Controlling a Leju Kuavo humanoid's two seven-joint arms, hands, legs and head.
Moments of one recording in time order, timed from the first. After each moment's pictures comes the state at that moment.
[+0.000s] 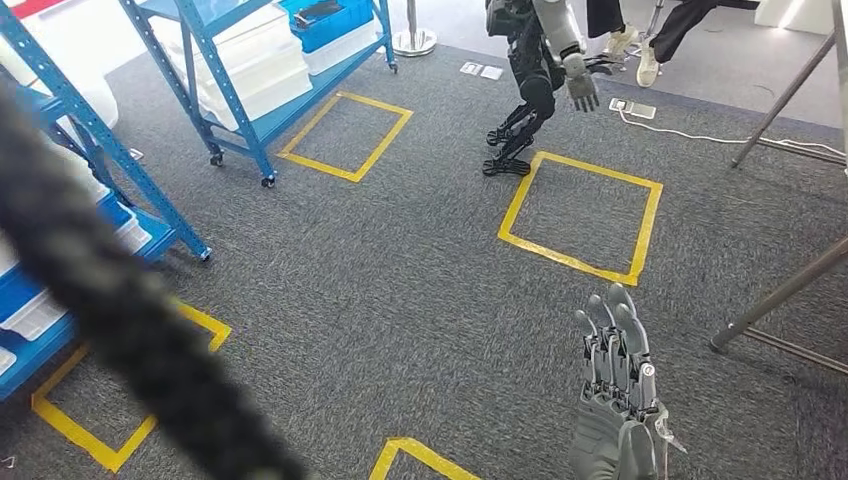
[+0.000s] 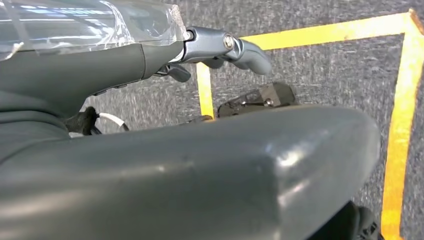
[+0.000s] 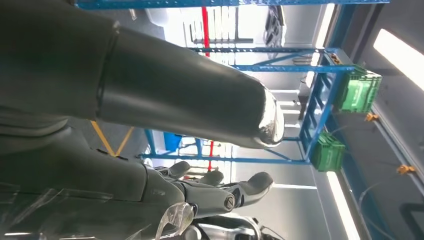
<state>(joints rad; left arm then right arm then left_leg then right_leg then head) -0.11 0.01 -1.01 -0.21 0.47 0.13 -0.15 -0.04 -0.20 0.74 -2.36 0.30 -0.60 -0.16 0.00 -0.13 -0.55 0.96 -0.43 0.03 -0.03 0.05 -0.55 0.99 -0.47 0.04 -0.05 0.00</state>
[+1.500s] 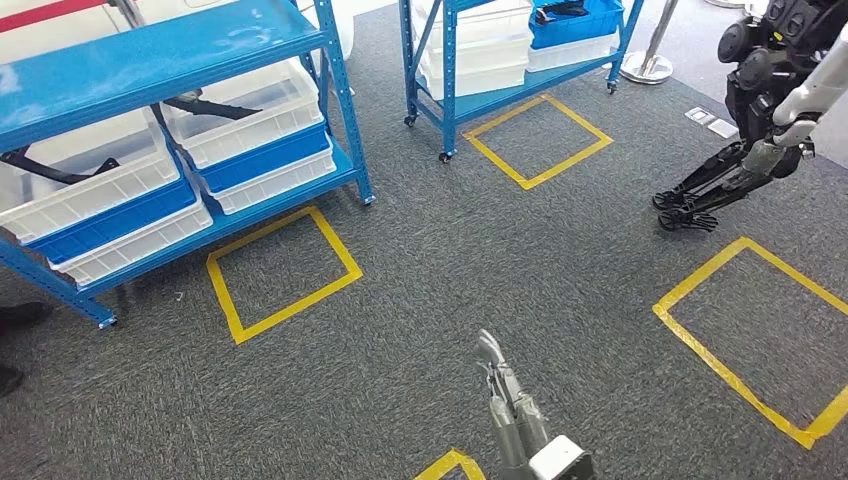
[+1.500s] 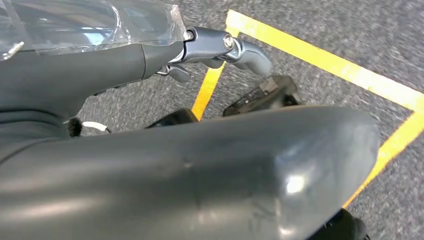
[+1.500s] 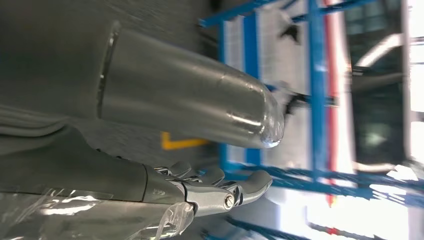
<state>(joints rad) -0.11 0.02 -1.01 -0.21 0.47 0.11 -0.15 -0.02 -0.23 0.81 -2.06 0.08 -0.55 -0.02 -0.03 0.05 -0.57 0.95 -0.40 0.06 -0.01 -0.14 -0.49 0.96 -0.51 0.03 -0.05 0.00</state>
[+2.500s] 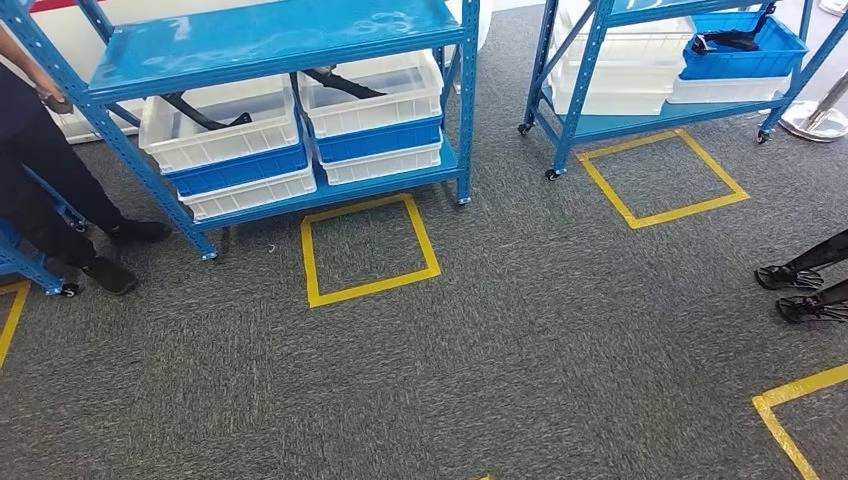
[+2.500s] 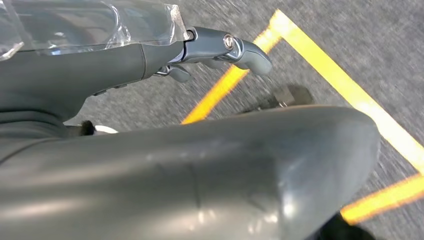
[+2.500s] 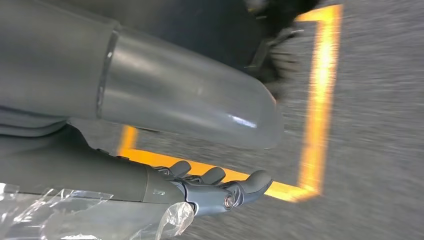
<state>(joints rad) -0.12 0.00 -1.01 -0.21 0.47 0.18 -0.08 -0.04 -0.10 0.95 -0.86 -0.48 -0.55 -0.03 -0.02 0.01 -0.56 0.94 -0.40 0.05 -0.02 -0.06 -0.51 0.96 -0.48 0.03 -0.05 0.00</state>
